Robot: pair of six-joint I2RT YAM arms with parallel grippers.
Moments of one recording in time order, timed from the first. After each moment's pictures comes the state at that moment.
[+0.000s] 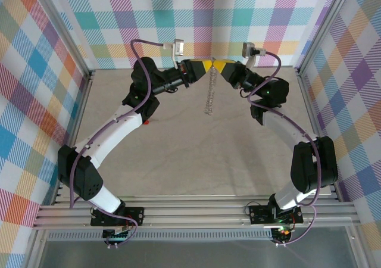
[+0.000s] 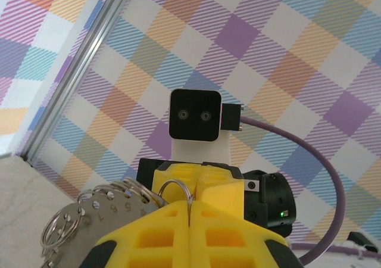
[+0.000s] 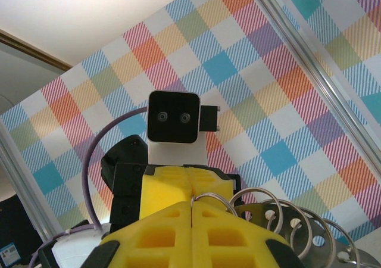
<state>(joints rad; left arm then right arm) -0.57 1.57 1.48 0.36 0.65 -0.75 0.31 1.58 1.16 1.25 -0.89 1.29</state>
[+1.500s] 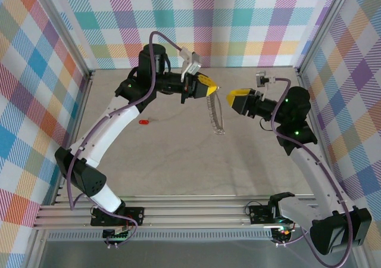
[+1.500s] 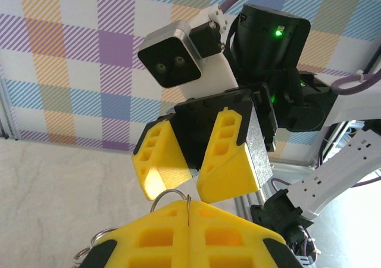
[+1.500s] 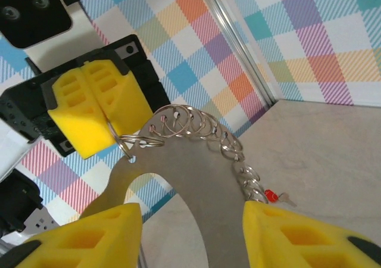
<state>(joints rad) -0.58 1.61 1.77 -0.38 1.00 0.06 0.22 1.02 0.96 0.12 -0.91 0.59</state>
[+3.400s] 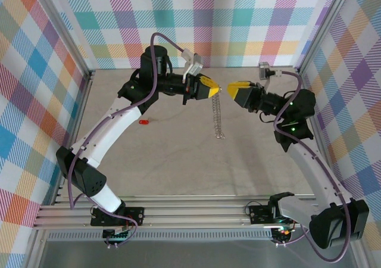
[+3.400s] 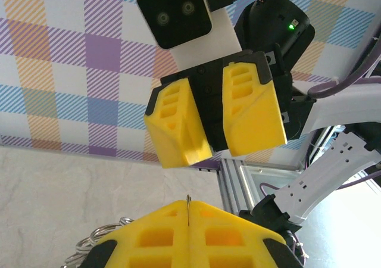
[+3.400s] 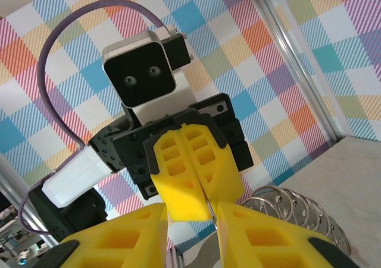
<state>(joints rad) -0.60 1.61 1.74 -0.31 1.02 0.00 0.24 1.09 0.97 0.54 -1.00 0.91</state>
